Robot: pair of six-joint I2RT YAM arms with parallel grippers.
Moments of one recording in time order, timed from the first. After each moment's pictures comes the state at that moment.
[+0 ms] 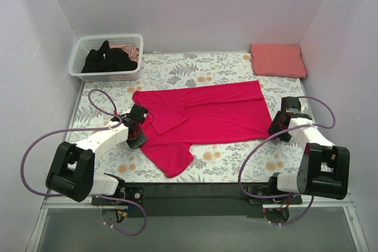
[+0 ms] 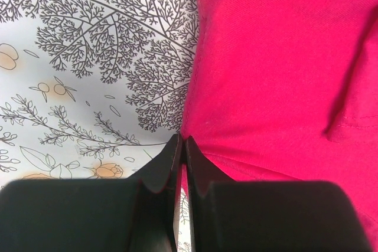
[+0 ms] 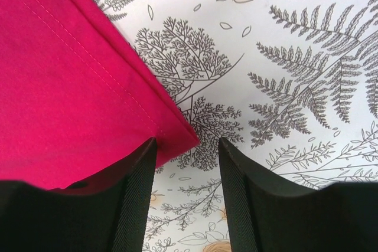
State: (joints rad) left arm -0.38 1.34 0.67 -0.66 -0.28 -0.89; right arm -0.10 1.31 0.66 -0.50 0.16 0.39
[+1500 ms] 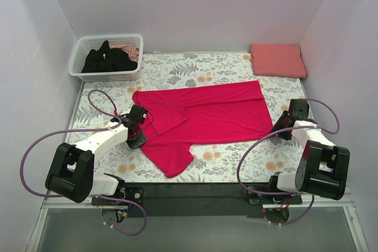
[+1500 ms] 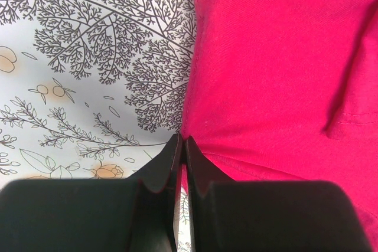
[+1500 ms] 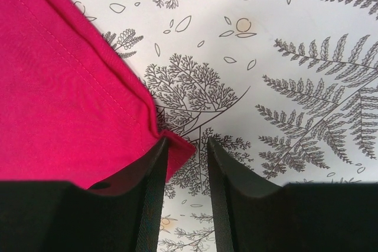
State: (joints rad) left arm -0.38 1.33 0.66 -0.65 -0.27 -0.88; right arm -0.21 1.32 0.61 -0.35 0.02 0.40
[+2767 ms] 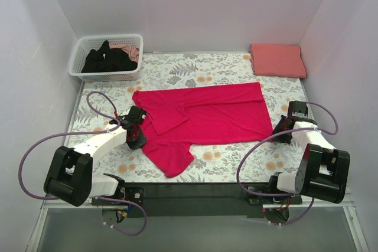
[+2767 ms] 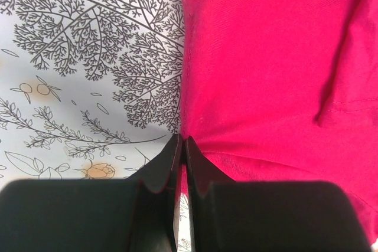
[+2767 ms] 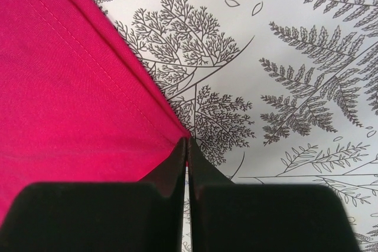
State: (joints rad) left arm -0.38 1.29 0.63 -0.62 -0.23 -0.87; right arm -0.21 1.29 0.61 -0.48 -0.01 0.39
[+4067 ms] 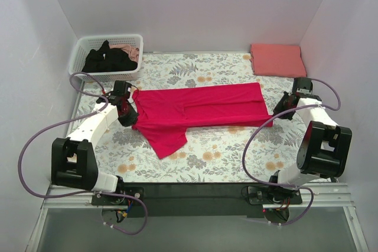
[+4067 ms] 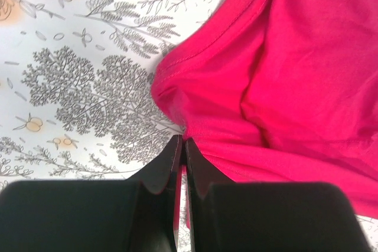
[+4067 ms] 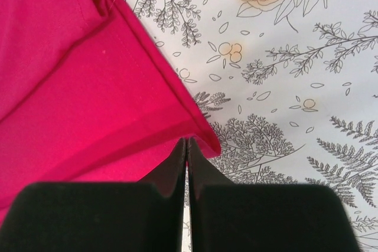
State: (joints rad) left arm -0.16 1.40 0.96 -0.73 -0.16 -0.75; right arm -0.21 1.51 0.96 -0.51 -0.12 0.40
